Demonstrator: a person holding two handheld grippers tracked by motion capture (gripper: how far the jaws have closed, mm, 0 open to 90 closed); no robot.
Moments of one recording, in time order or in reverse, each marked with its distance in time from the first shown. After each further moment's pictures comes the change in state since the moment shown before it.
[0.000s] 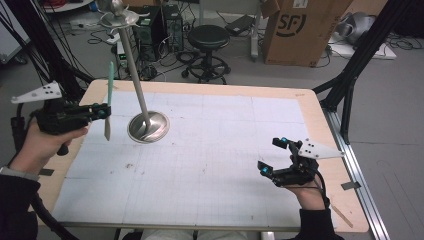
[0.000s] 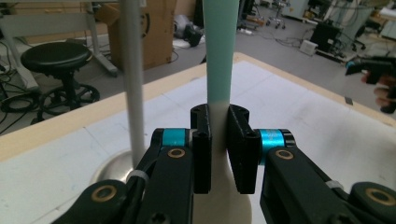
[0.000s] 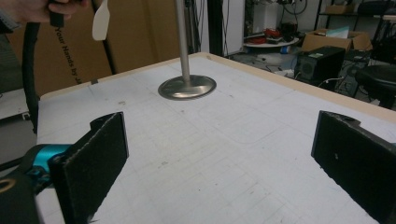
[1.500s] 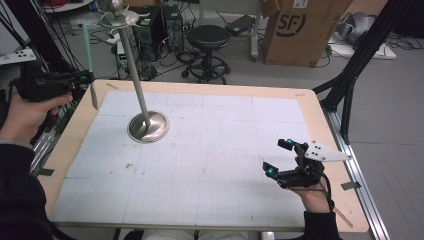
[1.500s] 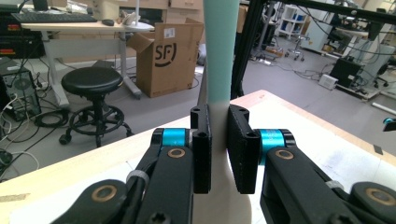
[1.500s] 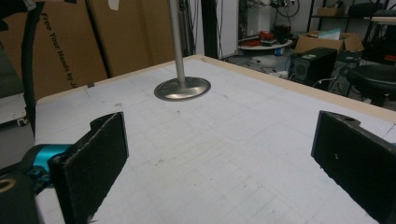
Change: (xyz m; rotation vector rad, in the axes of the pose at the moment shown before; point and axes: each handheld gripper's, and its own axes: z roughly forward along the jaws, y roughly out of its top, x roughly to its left) left arm 0.044 0.046 -0.007 -0.099 0.069 -0.045; right arm -0.002 -0.003 -0.013 -0.016 -0.027 0.009
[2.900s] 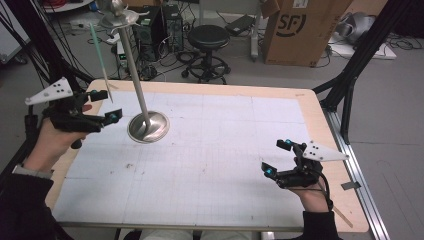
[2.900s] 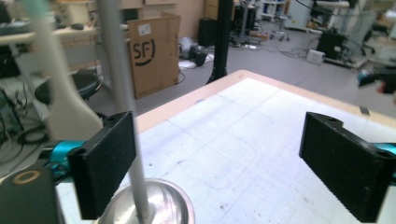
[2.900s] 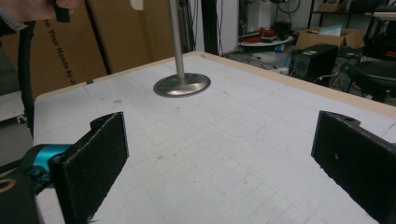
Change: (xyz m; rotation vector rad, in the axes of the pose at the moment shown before) left arm -0.069 -0.057 0.022 0.003 -0.090 0.172; right arm 0.000 -0.002 0.004 0.018 0.005 -0.004
